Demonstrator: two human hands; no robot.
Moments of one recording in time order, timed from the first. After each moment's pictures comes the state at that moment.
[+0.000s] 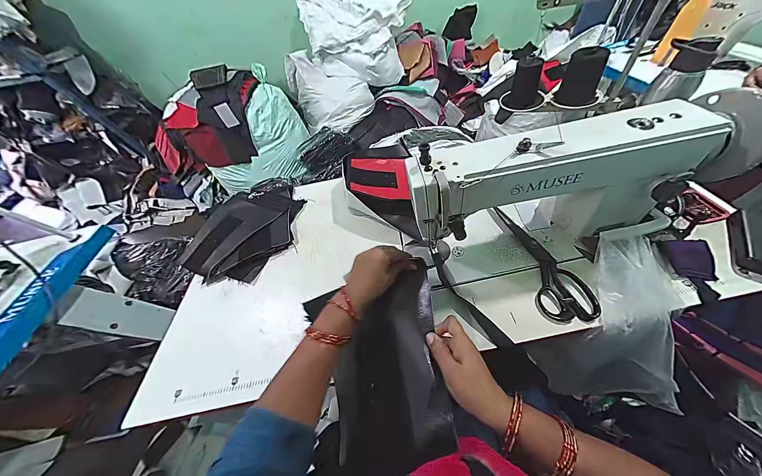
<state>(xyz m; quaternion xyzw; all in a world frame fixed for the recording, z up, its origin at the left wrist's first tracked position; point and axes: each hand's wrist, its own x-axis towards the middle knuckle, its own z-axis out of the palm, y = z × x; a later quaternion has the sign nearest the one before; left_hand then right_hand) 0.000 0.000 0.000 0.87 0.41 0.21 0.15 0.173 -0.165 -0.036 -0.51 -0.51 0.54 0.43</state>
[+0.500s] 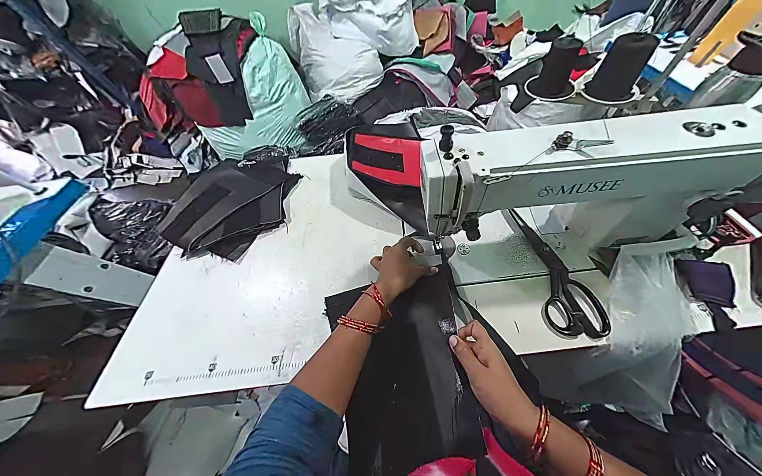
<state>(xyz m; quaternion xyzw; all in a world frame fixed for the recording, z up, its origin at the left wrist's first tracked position) 0.051 0.015 -0.038 0.67 0.63 0.14 0.37 0.210 -0.162 -0.061 -0.55 -0.45 0.57 0.42</state>
